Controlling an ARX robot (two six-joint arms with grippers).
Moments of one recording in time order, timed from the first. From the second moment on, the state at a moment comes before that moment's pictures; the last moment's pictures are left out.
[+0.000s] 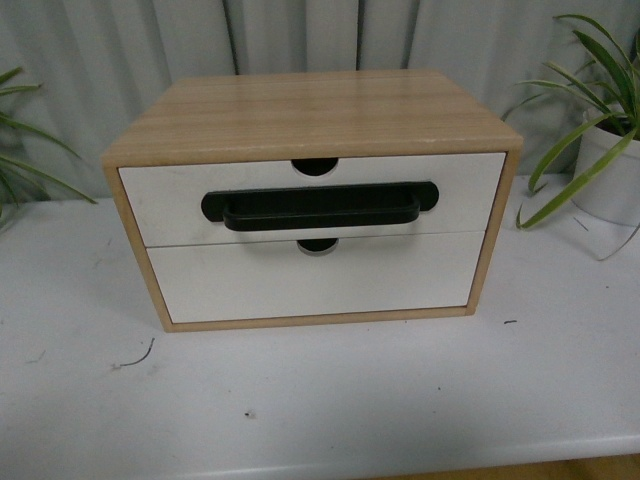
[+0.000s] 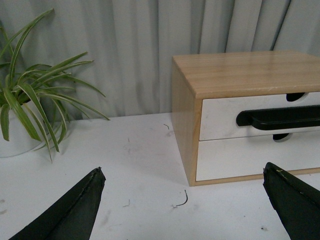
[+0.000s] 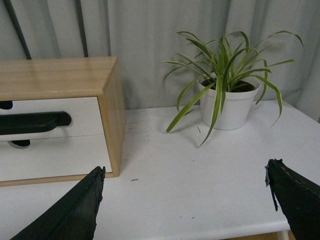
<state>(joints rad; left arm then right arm) 0.00 0.01 0.01 0.00 0.00 0.00 0.00 0.00 0.01 0.00 0.00 -0.01</state>
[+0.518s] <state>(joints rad) 0.00 0.01 0.01 0.00 0.00 0.00 0.00 0.00 0.01 0.00 0.00 -0.01</state>
